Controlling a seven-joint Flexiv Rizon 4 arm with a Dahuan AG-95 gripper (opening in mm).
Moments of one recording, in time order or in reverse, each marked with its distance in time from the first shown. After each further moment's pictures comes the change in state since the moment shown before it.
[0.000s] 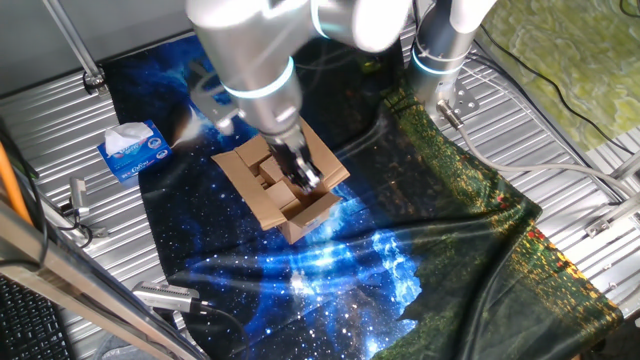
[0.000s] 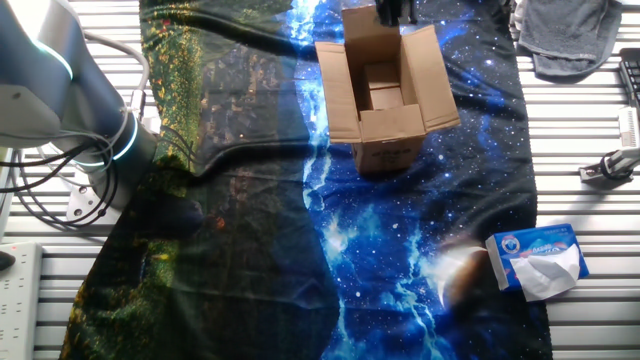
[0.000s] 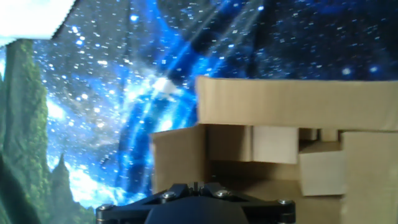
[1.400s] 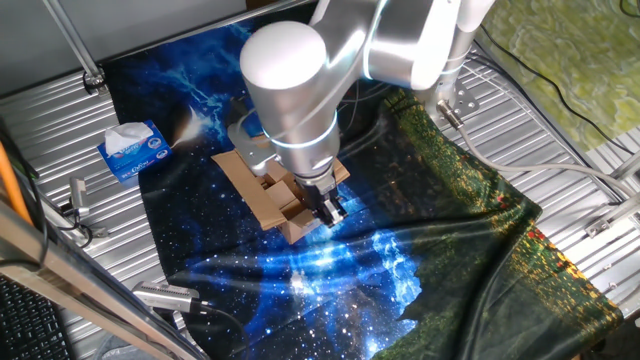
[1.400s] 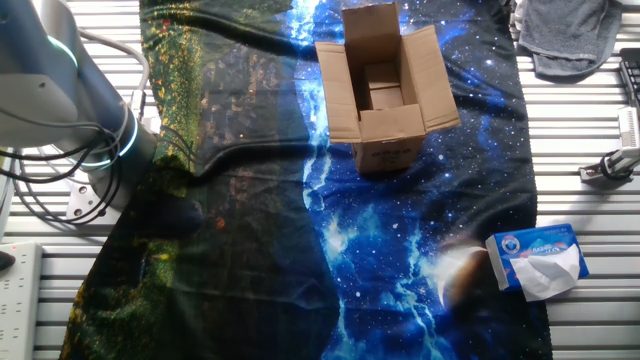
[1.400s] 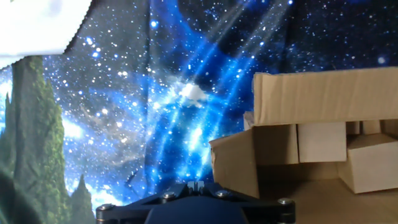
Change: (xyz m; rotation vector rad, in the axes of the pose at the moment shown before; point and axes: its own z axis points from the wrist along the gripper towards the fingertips) arm -0.005 0.053 0.027 0.060 -0.031 0.063
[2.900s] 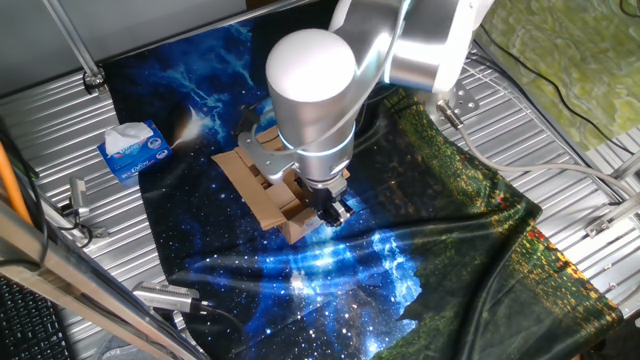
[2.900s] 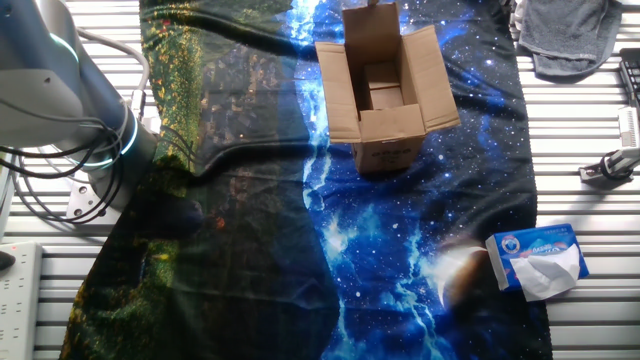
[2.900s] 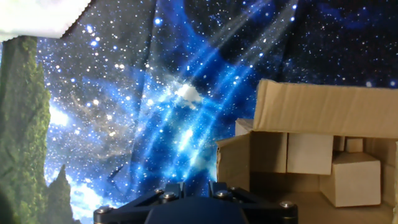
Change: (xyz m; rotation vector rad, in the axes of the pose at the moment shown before) arm 0.002 -0.001 -0.003 0.074 -0.028 -0.096
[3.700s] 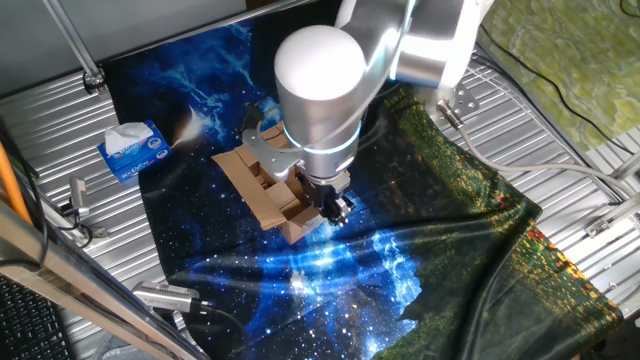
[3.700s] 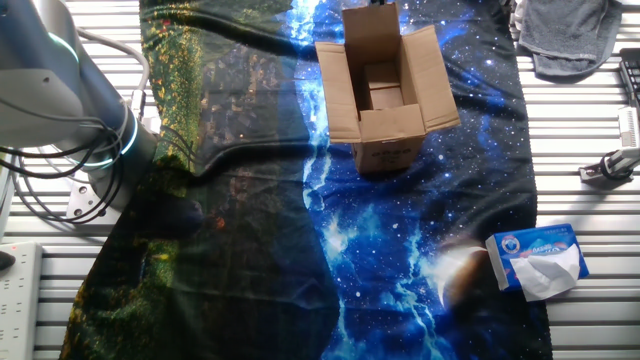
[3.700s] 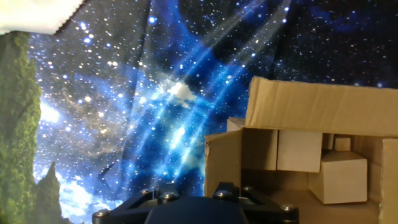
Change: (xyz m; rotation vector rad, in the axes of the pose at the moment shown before) arm 0.003 -0.007 0.001 0.055 -0.003 -0.019
